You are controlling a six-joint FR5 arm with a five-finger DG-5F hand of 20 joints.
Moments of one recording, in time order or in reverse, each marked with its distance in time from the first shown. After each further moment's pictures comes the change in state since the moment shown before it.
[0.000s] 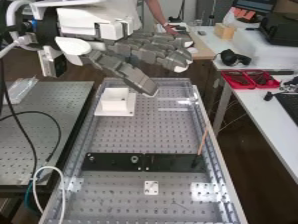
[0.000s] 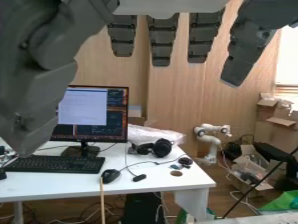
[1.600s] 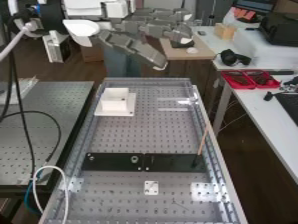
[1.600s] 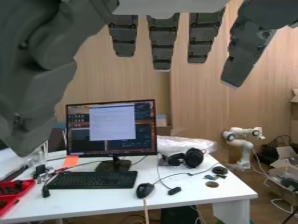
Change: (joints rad) arm 0.004 0.019 0.017 0.004 -0.110 0.104
